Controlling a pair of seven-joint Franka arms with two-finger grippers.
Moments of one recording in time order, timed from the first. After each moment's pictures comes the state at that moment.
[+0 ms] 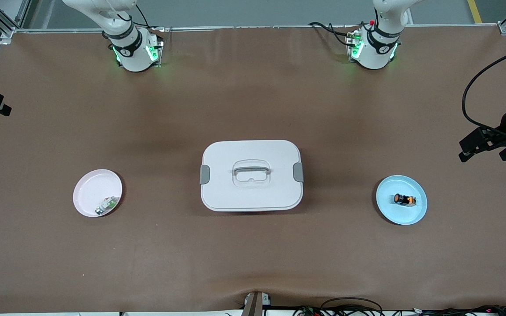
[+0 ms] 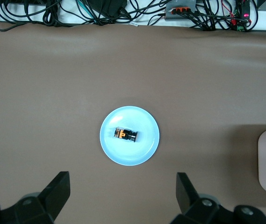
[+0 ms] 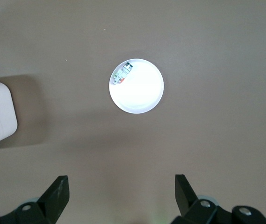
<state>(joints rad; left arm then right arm) 0.42 0.09 -0.47 -1.58 0.06 1.88 -0.08 -0.07 0.05 -0.05 -1.39 0.04 1.41 -0.02</state>
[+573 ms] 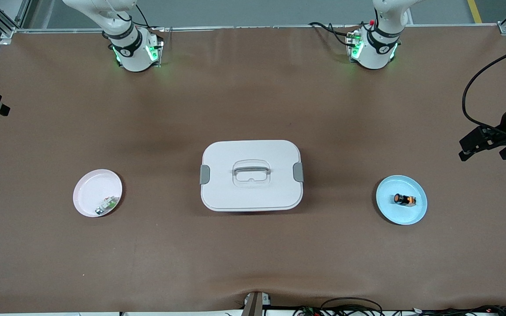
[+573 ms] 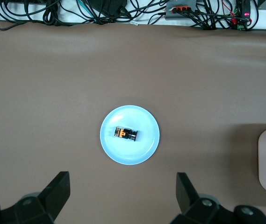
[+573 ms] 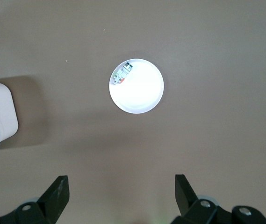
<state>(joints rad) 0.42 0.09 -0.47 -1.58 0.06 1.87 -0.08 -0.07 0.05 -0.05 -1.39 0.04 1.41 -0.02</state>
